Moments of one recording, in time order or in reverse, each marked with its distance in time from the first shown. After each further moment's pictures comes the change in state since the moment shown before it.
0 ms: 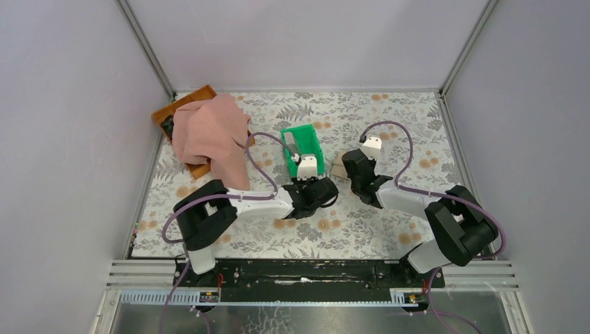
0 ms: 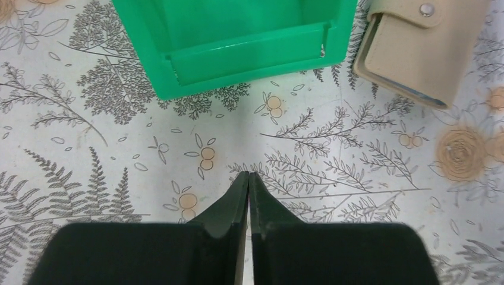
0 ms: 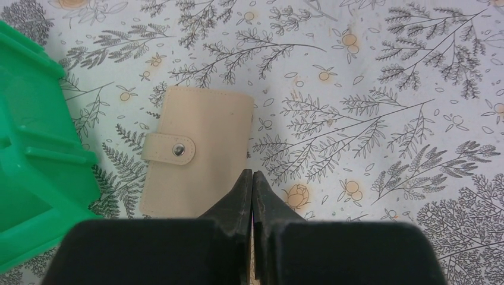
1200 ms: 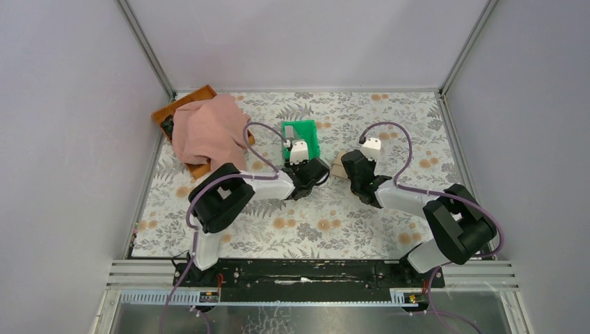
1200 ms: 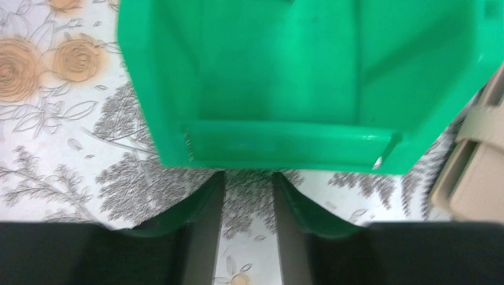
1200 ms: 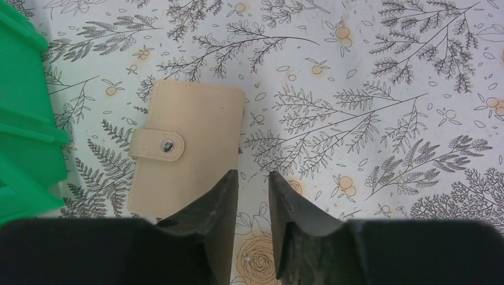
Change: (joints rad) left arm 0.200 0.207 0.107 0.121 0.019 0.097; right arm 0.000 0.003 -0.002 -0.019 0.018 0.007
